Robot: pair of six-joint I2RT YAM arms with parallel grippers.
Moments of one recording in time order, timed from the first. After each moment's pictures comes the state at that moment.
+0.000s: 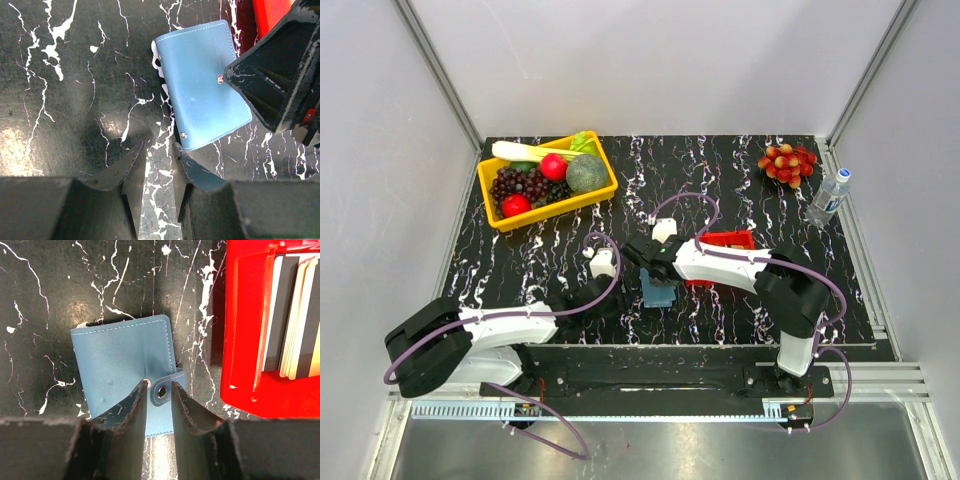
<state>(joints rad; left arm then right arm) -0.99 1.23 0.40 0.14 -0.35 -0.84 0.98 1.85 1.25 -0.68 0.48 0.86</state>
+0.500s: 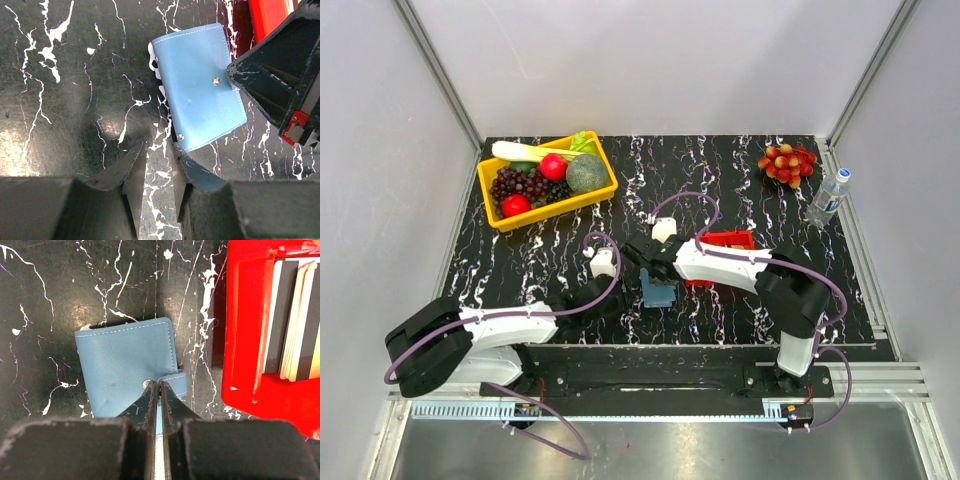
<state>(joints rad) -0.99 1.23 0.40 0.15 -0.34 -0.84 0.98 1.85 1.25 -0.67 0.48 0.86</state>
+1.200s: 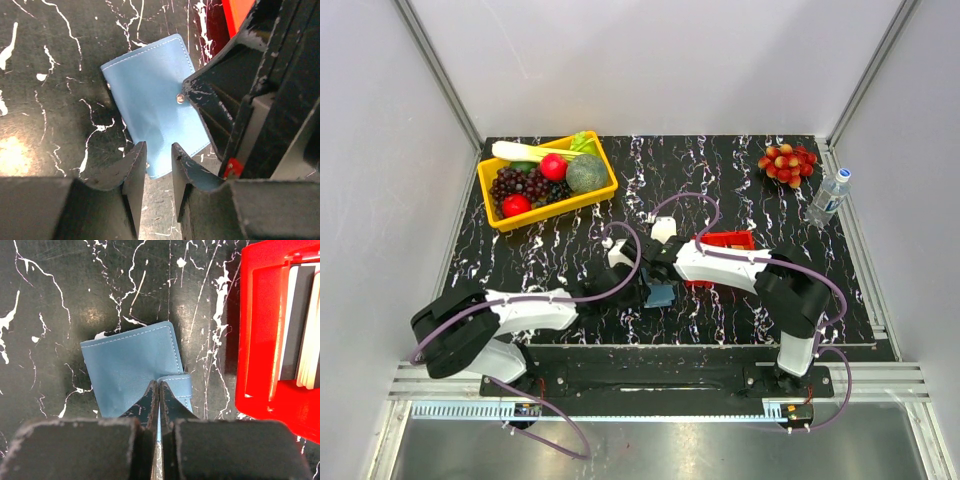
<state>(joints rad) -0.99 1.38 0.53 0.16 -0.30 -0.82 0.98 1.84 1.24 -0.62 0.48 0.88</state>
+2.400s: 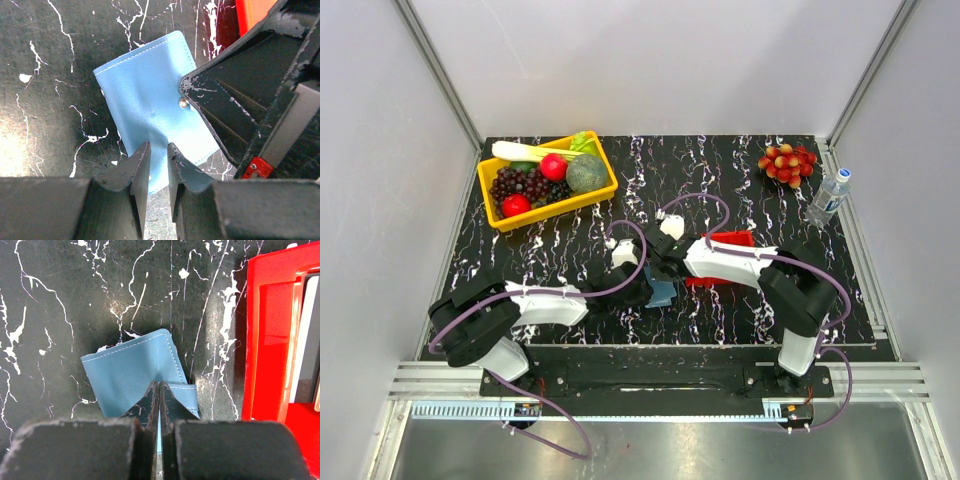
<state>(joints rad) -0.99 1.52 0.58 0.20 -0.29 -0.89 0.91 1.82 1.16 -0.48 0.36 0.87</state>
